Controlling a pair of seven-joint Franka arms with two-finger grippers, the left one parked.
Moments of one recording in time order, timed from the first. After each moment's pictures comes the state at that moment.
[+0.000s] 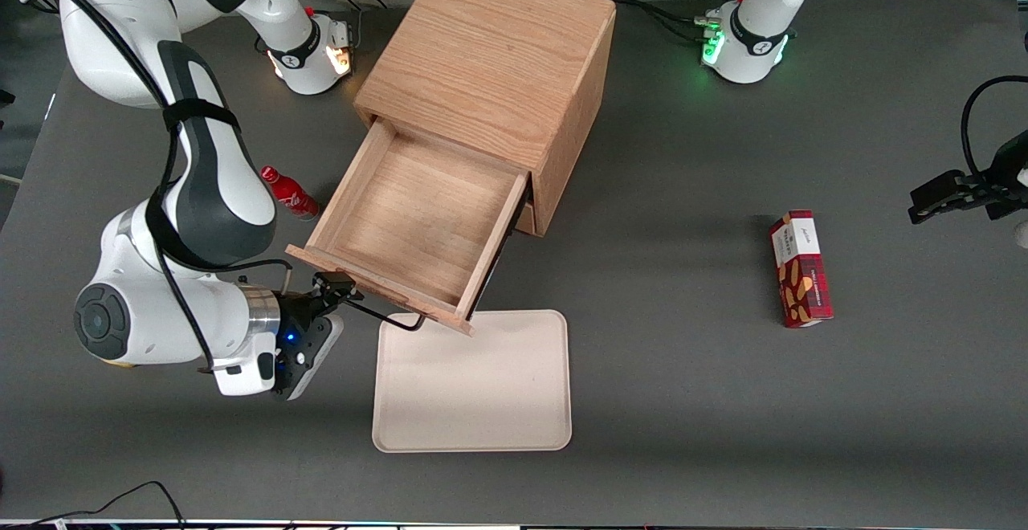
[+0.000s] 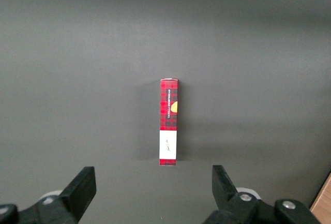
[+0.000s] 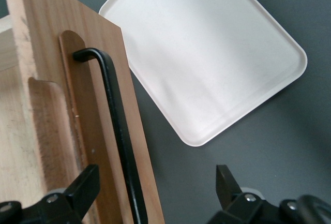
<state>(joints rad) 0.11 0.76 0.21 -1.01 0.18 1.64 -0.63</state>
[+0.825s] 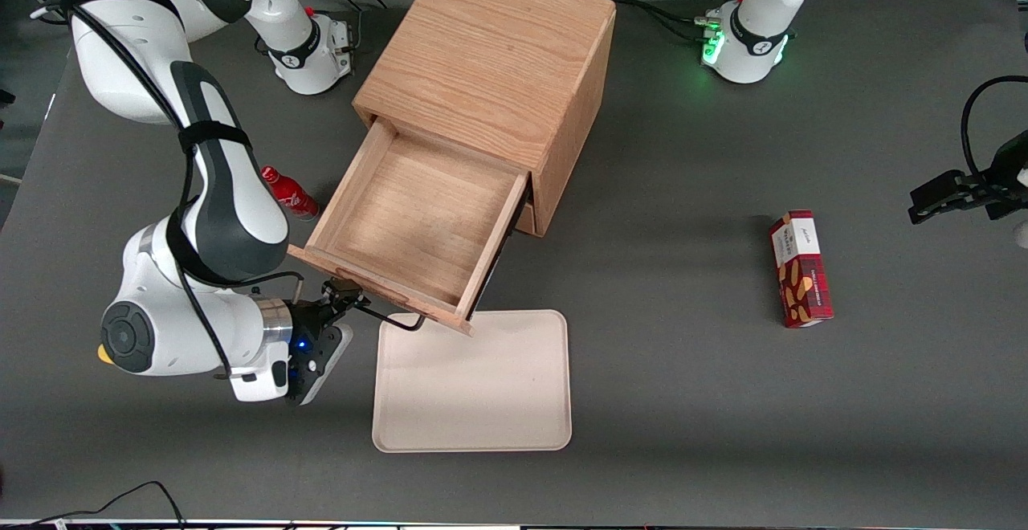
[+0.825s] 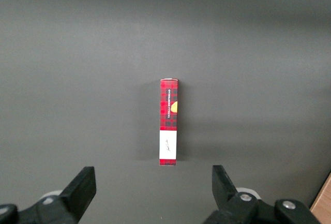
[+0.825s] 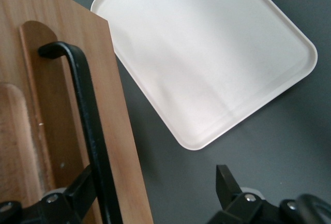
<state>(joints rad) 0.11 0.79 0.21 -1.01 0.17 1.67 -0.64</state>
